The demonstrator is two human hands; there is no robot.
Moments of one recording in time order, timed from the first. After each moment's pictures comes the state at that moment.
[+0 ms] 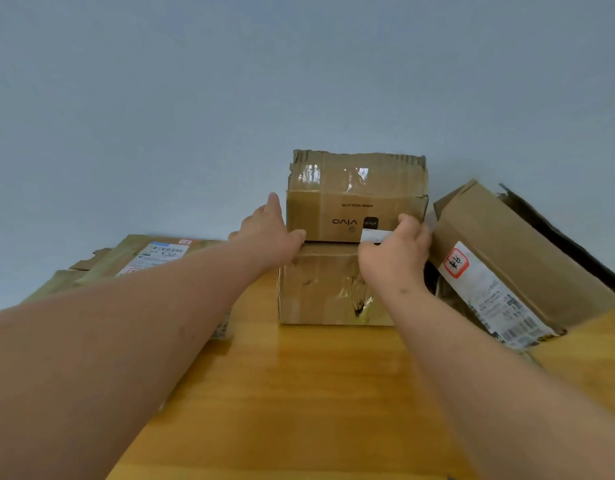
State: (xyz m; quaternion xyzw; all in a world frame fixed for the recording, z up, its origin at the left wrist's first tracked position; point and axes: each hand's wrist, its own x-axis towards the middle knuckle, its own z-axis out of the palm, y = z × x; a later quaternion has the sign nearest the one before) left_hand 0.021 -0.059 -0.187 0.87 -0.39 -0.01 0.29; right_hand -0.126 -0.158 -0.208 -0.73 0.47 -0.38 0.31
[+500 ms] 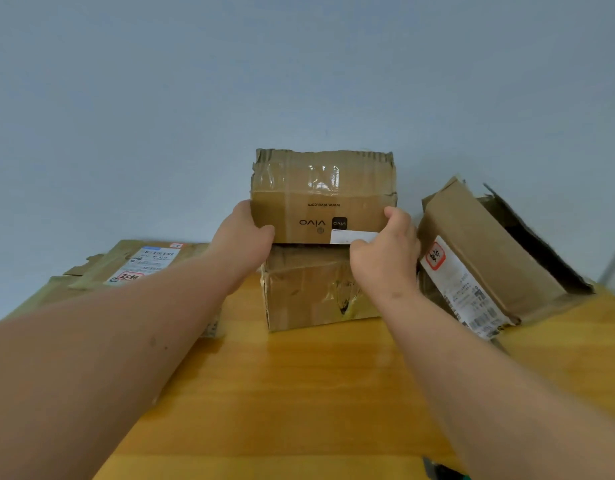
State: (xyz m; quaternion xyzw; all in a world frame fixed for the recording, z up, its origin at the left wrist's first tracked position) left_hand 0.018 -0.051 -0.196 0.81 -0.34 -0.01 0.48; right_hand -0.154 -0.146 -0.198 -0.75 0.42 -0.42 0.29
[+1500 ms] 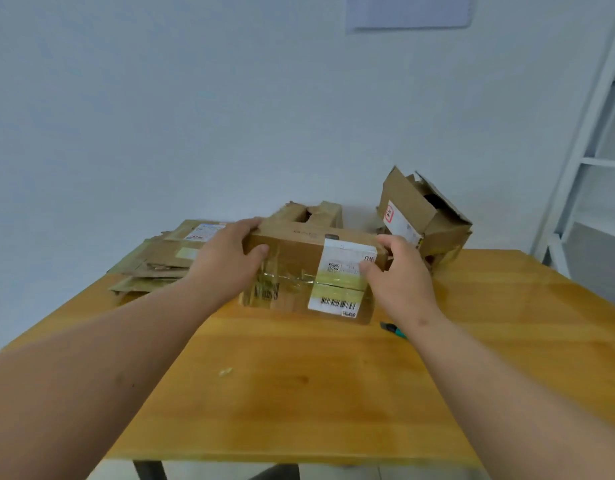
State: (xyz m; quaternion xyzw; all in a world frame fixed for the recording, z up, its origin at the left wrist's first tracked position) left_hand -0.144 0.185 -0.196 0.81 -0.42 0.07 0.41; right_hand -0.338 0.025 -0.221 -0.80 0.32 -0.44 0.27
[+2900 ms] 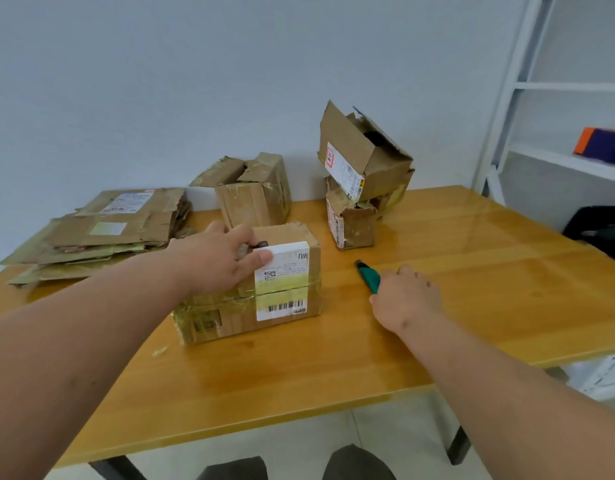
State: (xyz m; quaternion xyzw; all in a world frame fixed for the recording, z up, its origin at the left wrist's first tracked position) left_hand -0.181 0.135 -0.224 0.83 -0.56 -0.01 0.00; right_hand -0.408 -0.024 -0.320 -0.83 0.55 -0.05 0.02
